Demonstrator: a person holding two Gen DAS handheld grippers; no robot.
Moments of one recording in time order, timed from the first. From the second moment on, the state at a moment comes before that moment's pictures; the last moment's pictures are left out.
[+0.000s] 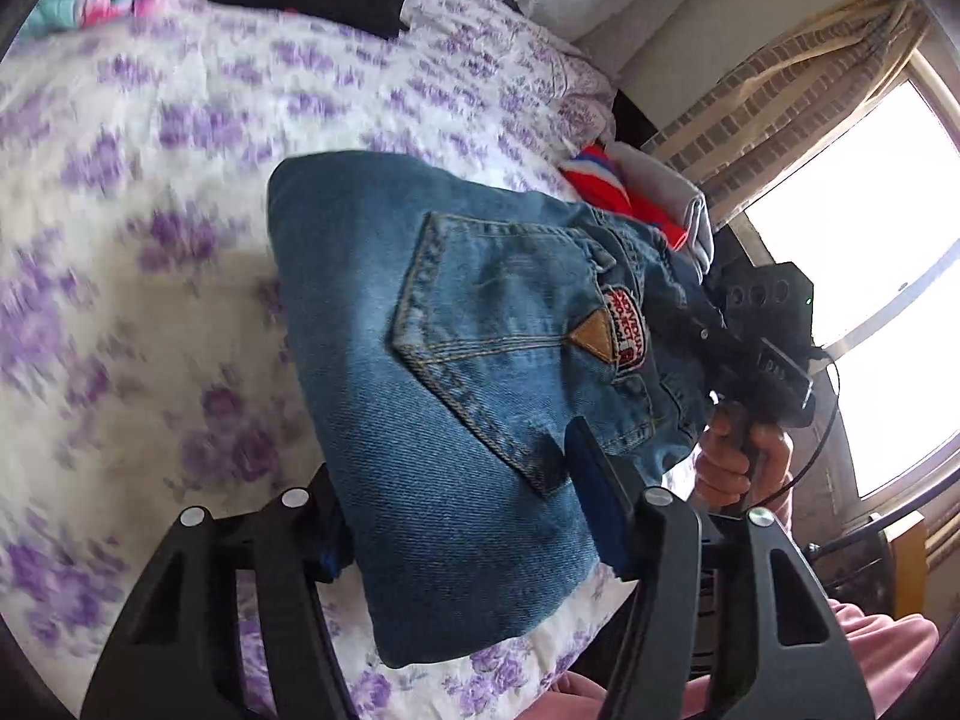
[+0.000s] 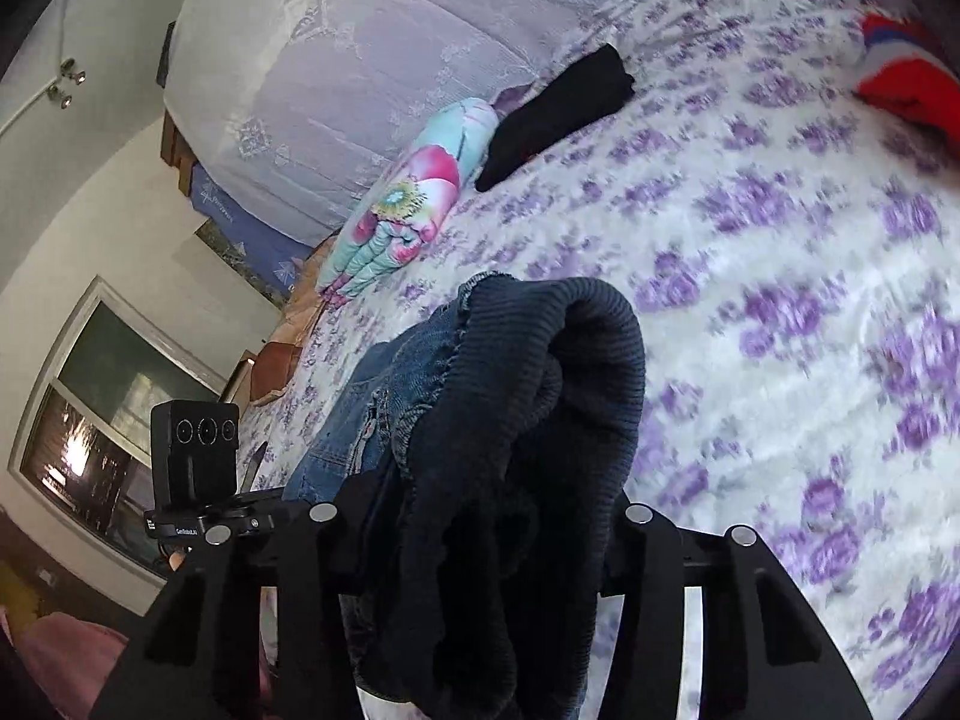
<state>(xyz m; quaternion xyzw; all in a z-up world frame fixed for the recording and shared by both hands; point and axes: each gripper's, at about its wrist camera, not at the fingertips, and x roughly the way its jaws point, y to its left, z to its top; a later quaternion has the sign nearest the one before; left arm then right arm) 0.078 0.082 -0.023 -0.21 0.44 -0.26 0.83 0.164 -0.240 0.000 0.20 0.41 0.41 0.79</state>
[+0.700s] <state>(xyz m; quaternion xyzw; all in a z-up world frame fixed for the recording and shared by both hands) 0.244 0.182 -0.049 -0.15 0.42 -0.12 0.89 0.395 -0.107 -0.033 0.17 0.42 0.41 0.79</state>
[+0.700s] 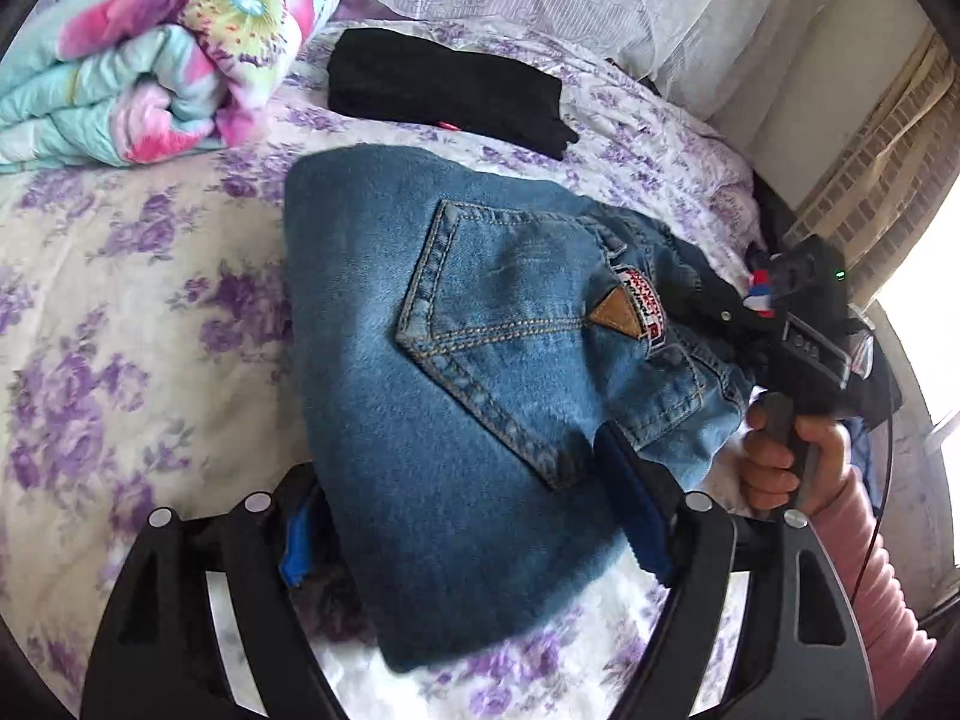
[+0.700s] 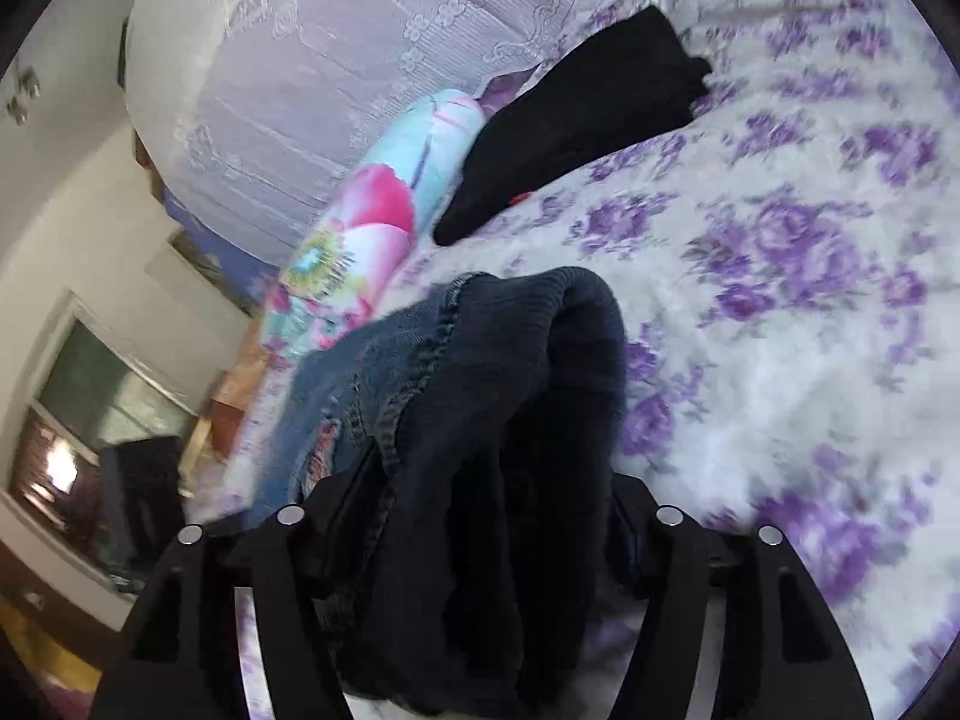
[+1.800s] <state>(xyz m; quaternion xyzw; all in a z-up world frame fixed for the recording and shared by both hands) 0.130 0.121 -0.031 -0.01 0.32 0.11 0.94 0.195 -0.089 0.003 0.02 0.27 0.24 0.93</state>
